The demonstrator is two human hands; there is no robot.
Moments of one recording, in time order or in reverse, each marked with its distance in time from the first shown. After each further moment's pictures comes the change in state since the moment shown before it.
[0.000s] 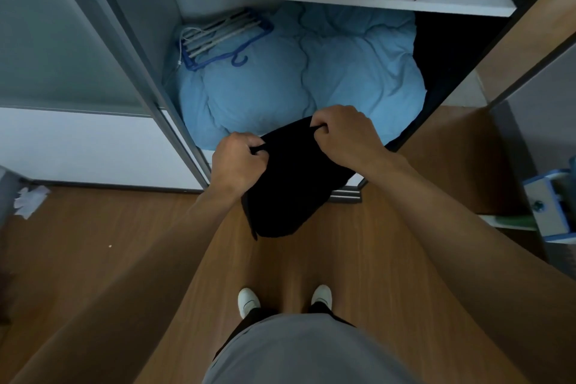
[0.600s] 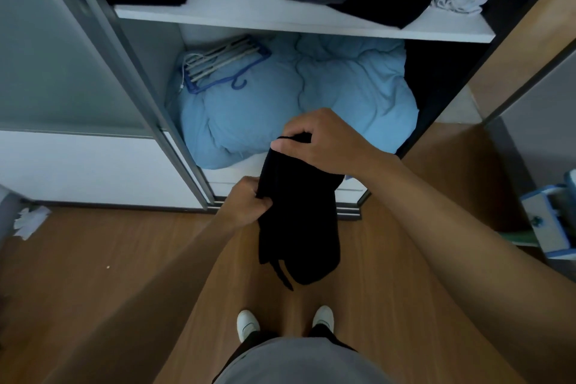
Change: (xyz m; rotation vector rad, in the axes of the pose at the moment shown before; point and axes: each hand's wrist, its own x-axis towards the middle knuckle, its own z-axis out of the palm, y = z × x) left_hand -0.010 -0.027 0.024 -0.138 -0.355 -0.013; right_hand 0.001 -0.025 -0.034 0.299 -0.040 -0.459
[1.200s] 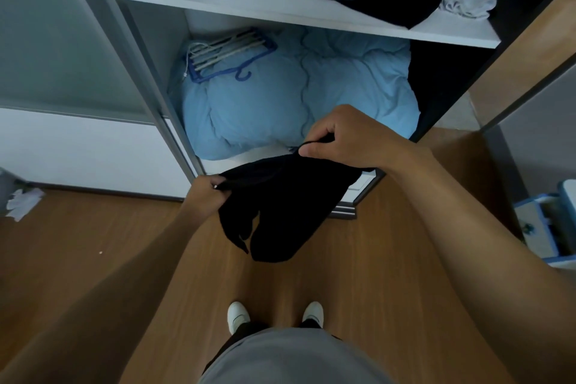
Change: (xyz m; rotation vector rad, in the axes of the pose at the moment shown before) left_hand -0.017 -0.067 -0.033 -0.023 0.204 -0.198; right_hand -0.014 0.006 -0.023 -0.074 -0.228 0.125
